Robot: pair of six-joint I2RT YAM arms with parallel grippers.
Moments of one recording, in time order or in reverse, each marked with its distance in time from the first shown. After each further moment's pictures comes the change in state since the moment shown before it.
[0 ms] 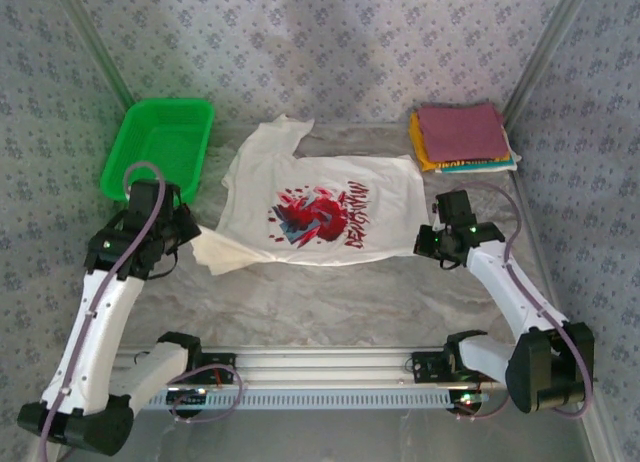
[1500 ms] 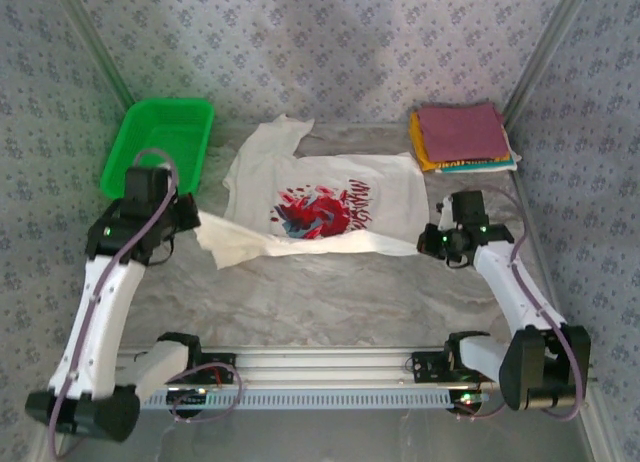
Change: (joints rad) left arm 0.061 0.022 -0.005 0.056 0.092 0.209; right arm -0.118 -0.027 -0.057 0.006 -0.230 -0.044
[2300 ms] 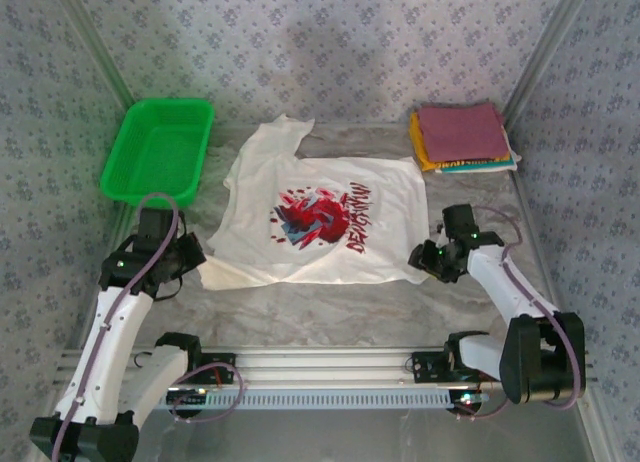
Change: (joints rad) left arm 0.000 -0.148 -0.275 -0.021 0.022 -0.182; right arm 0.025 0.060 -0.090 -0.016 0.057 0.160
